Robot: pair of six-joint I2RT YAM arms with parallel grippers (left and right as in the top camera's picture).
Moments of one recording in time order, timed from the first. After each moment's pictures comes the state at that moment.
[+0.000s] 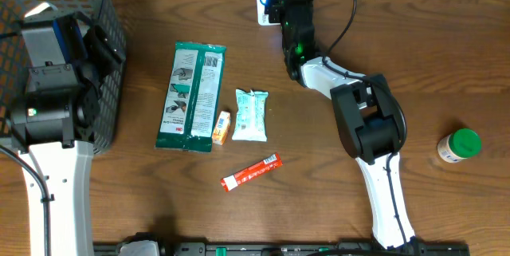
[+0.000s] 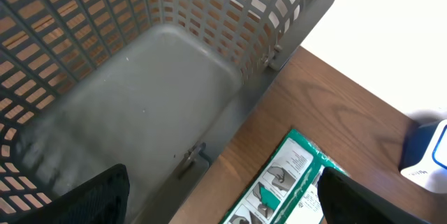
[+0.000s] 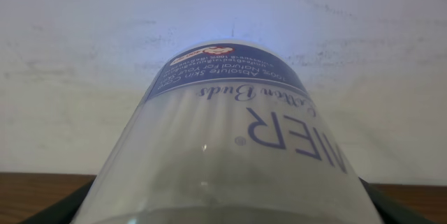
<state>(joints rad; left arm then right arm) 0.12 1.27 1.47 -0.90 -0.24 -0.44 0.40 2.47 1.68 0.76 0.27 0.15</state>
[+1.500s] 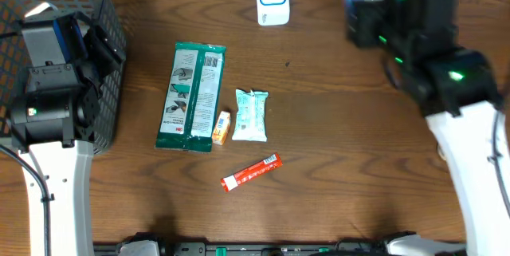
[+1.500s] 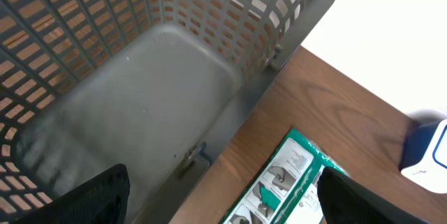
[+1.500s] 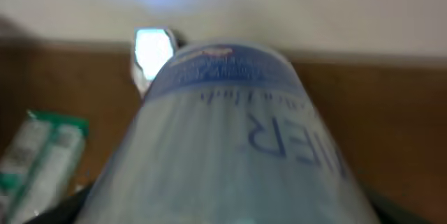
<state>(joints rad) 0.12 1.27 1.47 -0.90 -0.24 -0.44 0.25 1.45 1.70 -0.90 0.13 0.14</state>
